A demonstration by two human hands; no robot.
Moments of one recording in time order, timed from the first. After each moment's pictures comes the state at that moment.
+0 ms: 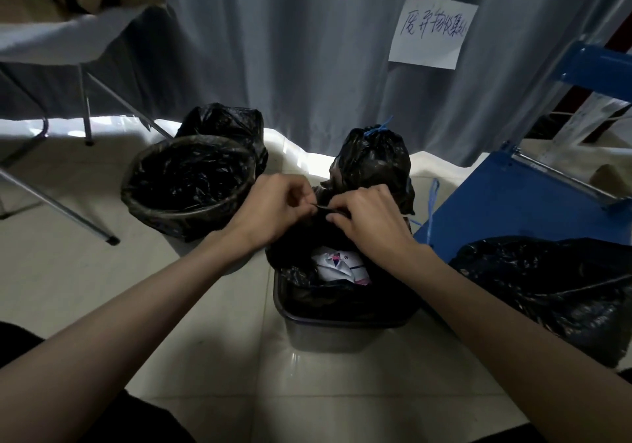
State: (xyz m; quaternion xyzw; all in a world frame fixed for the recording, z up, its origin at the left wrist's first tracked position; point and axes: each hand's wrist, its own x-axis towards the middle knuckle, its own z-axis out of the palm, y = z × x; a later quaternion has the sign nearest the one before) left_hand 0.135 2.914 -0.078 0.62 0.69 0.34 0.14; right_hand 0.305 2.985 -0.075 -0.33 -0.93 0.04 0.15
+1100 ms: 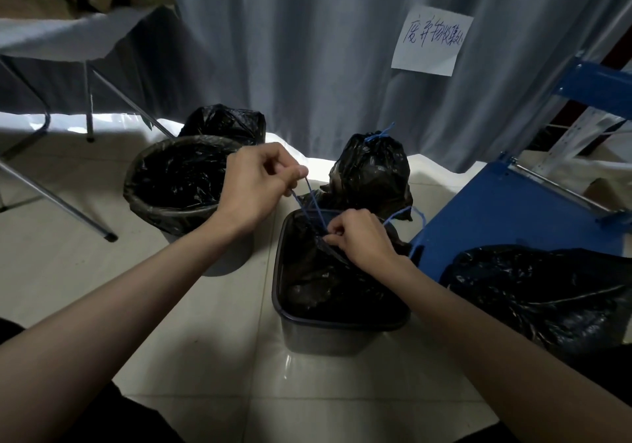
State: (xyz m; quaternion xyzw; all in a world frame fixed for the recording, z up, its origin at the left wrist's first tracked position) left_hand 0.137 2.901 -0.046 0.48 0.67 0.54 0.15; right_hand 0.296 2.991 -0.109 -0.41 -0.89 0.17 0.09
